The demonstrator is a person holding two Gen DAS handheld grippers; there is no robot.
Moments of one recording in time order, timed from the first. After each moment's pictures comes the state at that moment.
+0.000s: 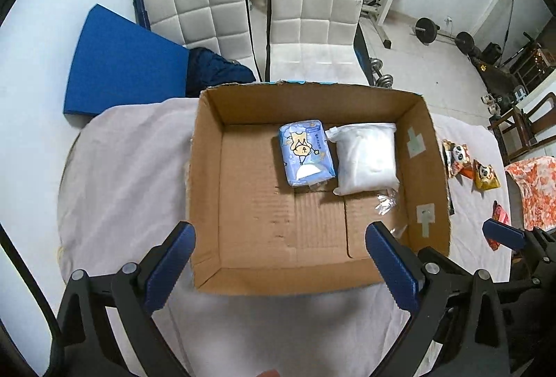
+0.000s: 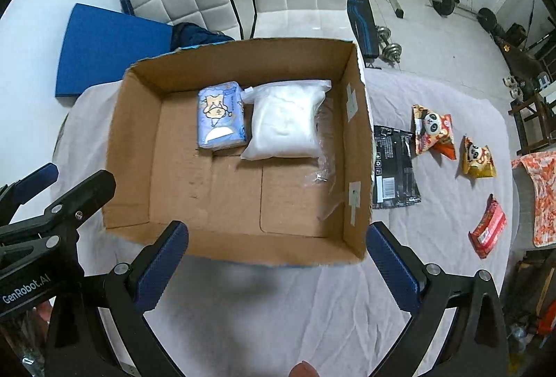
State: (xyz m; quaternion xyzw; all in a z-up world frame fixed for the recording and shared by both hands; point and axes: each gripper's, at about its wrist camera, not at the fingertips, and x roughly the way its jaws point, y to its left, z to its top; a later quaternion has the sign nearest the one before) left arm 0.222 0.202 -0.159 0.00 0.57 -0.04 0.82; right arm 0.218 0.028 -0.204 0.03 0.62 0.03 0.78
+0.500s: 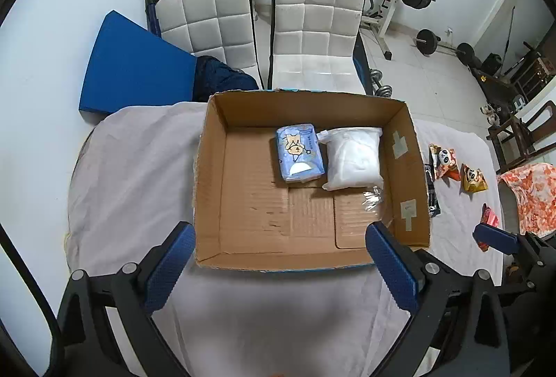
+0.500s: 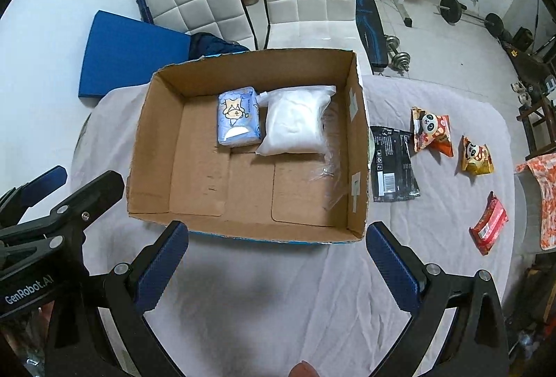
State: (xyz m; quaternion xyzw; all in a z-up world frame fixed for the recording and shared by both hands) left arm 0.194 0.190 -0.130 -0.01 0.56 -0.02 0.83; right arm 0.191 0.017 -0.174 0.04 0.61 0.06 0.79
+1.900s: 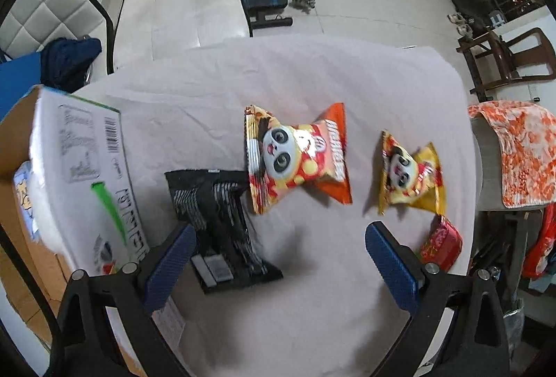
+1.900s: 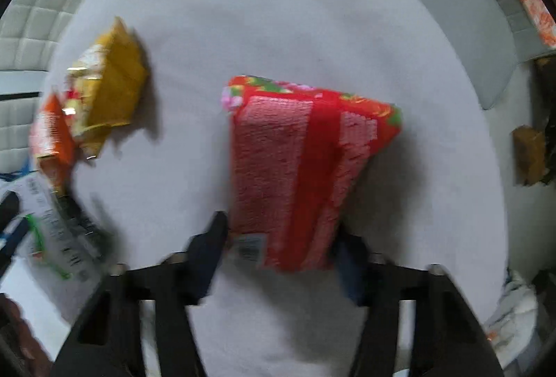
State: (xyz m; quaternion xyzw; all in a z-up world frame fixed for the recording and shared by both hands) left arm 0.335 -0.166 -0.307 0.03 0.71 -0.13 0.69; right arm 0.189 -0.425 -0.413 0.31 0.72 -0.17 0.60
